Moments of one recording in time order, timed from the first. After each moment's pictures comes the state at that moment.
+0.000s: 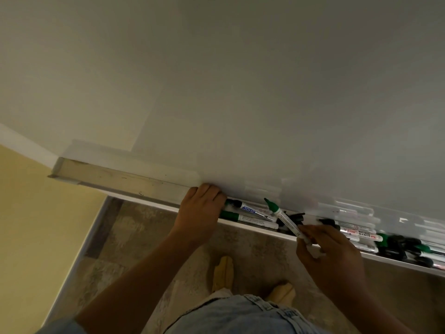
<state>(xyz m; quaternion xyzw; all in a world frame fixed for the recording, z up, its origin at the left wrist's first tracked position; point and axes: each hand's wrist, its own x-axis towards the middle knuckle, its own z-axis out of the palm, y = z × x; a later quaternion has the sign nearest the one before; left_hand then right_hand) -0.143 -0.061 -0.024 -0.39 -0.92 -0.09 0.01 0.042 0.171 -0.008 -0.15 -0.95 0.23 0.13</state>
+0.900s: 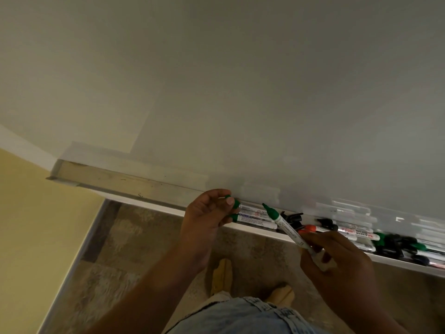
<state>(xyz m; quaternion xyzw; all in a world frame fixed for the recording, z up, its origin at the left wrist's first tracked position) -0.103 -0.049 0.038 0.08 -0.57 -0.77 -0.28 0.052 0.151 0.043 -0.16 -0.93 0.30 0.11</state>
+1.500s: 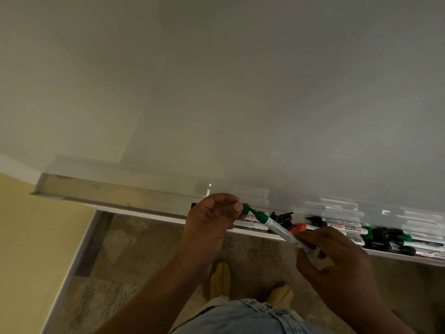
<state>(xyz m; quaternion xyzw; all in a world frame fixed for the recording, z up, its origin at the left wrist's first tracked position) -0.094 -0.028 0.065 0.03 -0.61 -0.74 -0.29 0.052 0.151 0.065 -0.16 -0.93 0.31 0.14</state>
